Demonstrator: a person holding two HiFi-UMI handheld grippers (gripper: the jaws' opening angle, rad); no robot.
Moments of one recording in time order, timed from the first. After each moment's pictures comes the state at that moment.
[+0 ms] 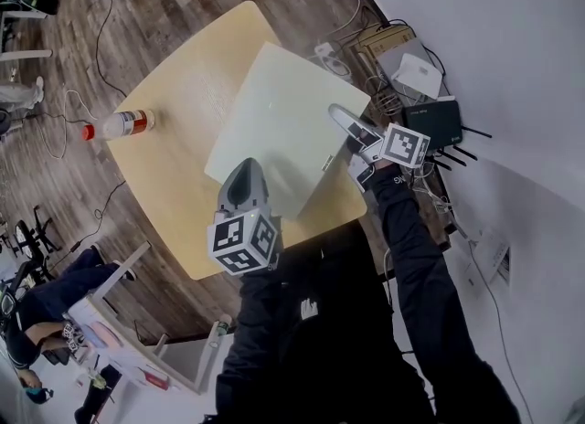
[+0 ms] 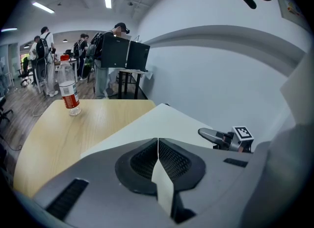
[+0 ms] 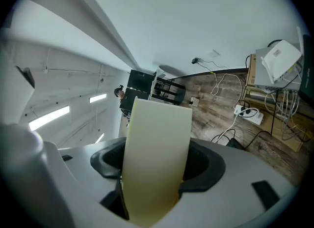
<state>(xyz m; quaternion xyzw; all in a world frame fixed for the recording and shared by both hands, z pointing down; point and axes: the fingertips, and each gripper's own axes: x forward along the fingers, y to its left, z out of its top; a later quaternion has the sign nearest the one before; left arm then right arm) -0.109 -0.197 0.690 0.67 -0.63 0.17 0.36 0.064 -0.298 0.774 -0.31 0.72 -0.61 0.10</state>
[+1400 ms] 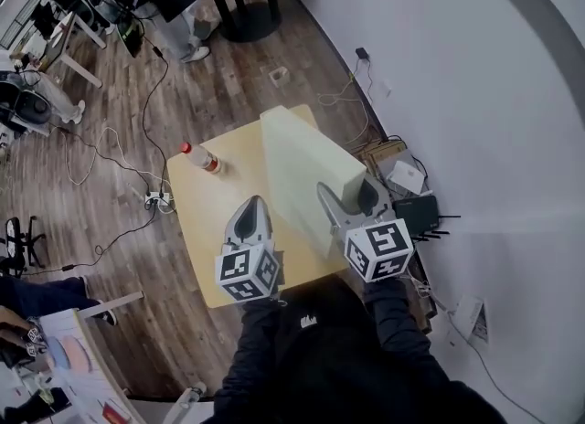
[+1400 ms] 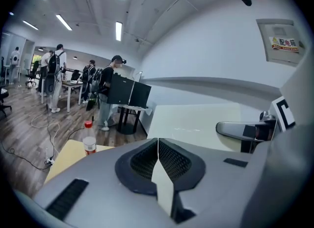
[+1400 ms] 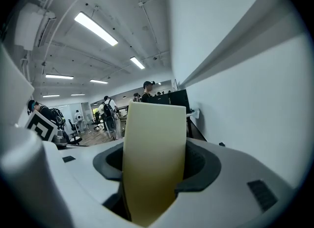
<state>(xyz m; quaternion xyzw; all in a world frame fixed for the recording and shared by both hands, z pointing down) -0.184 -0.164 0.460 0.69 -0.68 0.03 0.26 -0.037 -0.219 0.414 -0.41 0.90 -0.15 -0.09</state>
